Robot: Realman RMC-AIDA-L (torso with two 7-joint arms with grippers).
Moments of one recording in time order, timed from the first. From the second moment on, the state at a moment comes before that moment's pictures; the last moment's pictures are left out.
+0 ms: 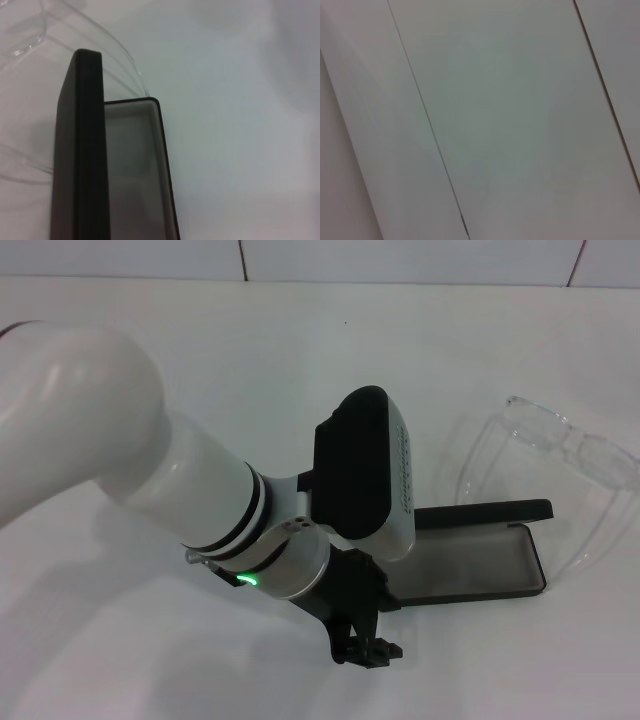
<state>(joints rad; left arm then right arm) -0.55 -2.09 1.93 1.31 2.25 1.29 -2.10 0.26 1.96 -0.26 -0.73 -1.68 -1.81 1.43</state>
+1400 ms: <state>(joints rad) -0.38 -2.09 1.61 1.71 1.91 1.39 -1.98 0.42 1.84 -0.49 -1.05 -1.95 -1.80 1.89</state>
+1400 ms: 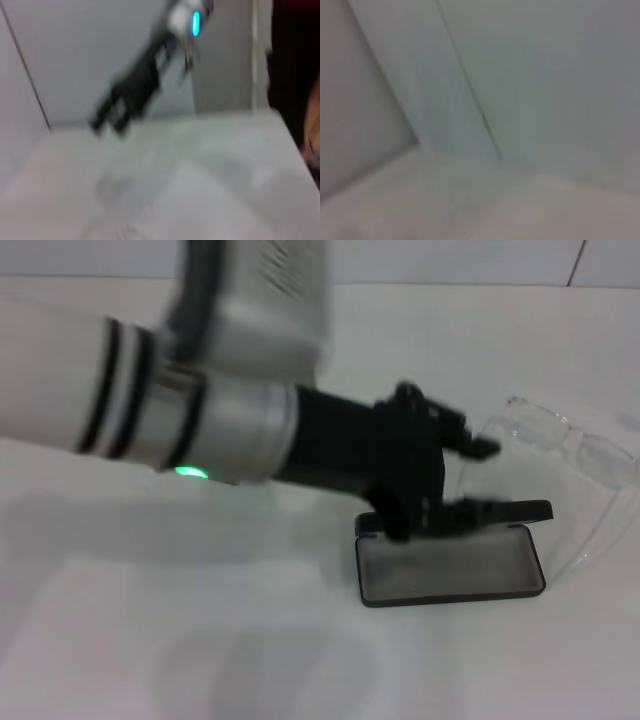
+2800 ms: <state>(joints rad) -0.32 -2.09 1.44 1.38 1.48 1.39 -1.66 0.96 1.98 -1.04 -0.79 -2.75 -1.40 2.16</state>
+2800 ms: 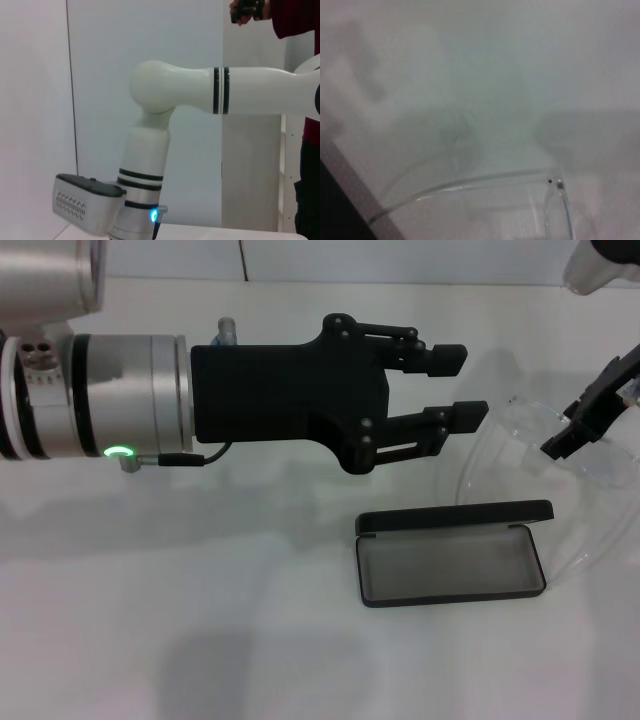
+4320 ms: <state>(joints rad) -0.32 -2.09 1.43 1.34 1.48 1.39 -1.64 0.84 1.98 -1.04 -0.86 -2.77 -1.32 2.17</state>
